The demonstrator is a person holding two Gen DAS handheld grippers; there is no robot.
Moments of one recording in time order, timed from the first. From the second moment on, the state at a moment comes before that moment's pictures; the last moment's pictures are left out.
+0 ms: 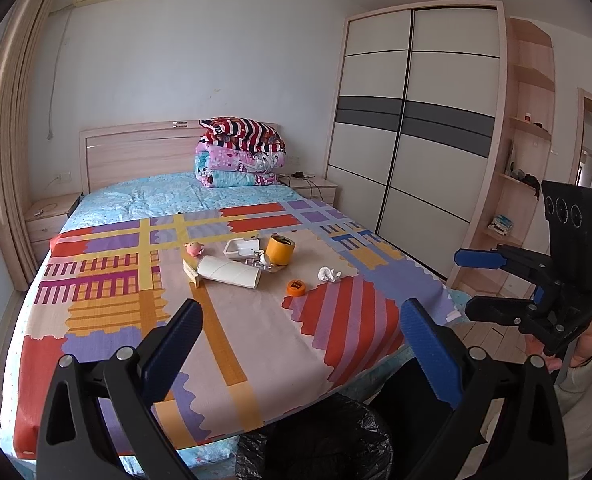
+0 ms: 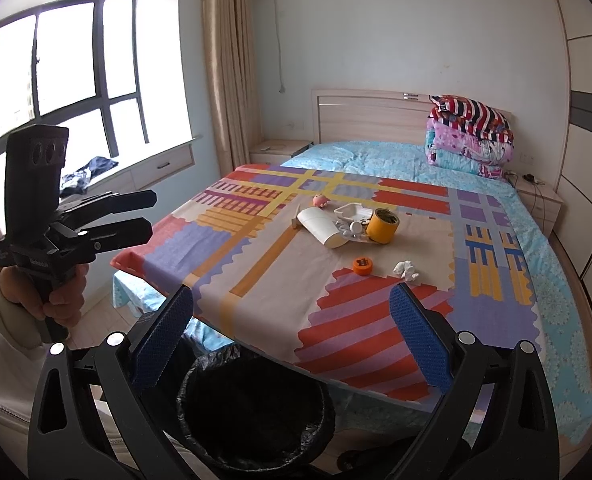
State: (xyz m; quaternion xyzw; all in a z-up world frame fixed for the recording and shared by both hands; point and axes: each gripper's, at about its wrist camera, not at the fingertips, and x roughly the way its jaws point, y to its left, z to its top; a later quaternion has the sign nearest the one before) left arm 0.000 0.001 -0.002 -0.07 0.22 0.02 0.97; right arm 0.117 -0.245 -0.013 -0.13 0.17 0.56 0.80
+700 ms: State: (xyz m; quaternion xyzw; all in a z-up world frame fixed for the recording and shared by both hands) left arm 0.001 0.002 -0.004 -0.07 0.22 0.03 0.97; right arm 0.117 -0.245 -0.012 -0.13 0.17 0.56 0.80
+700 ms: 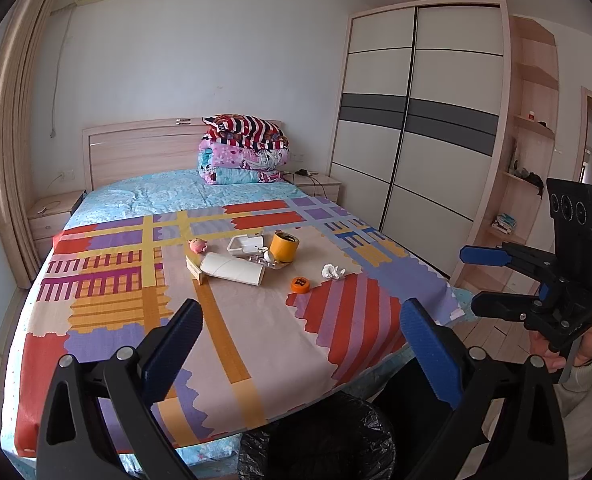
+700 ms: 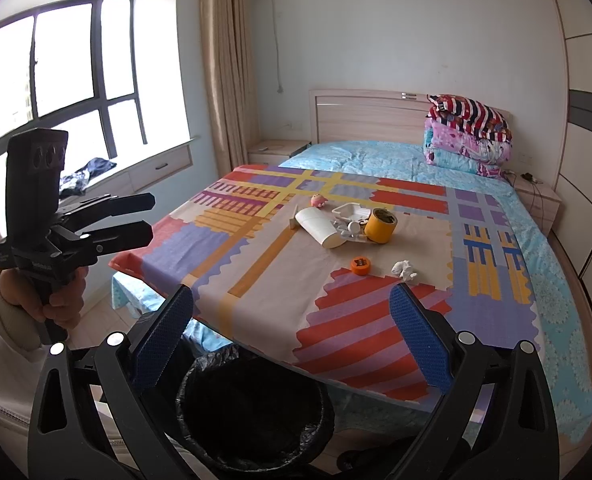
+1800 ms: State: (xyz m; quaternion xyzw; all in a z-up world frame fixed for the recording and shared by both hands) left arm 0.035 0.029 -0.021 -0.07 0.25 0.05 0.96; right arm 0.154 -0.220 -0.025 -0.13 0.19 0.54 0.81
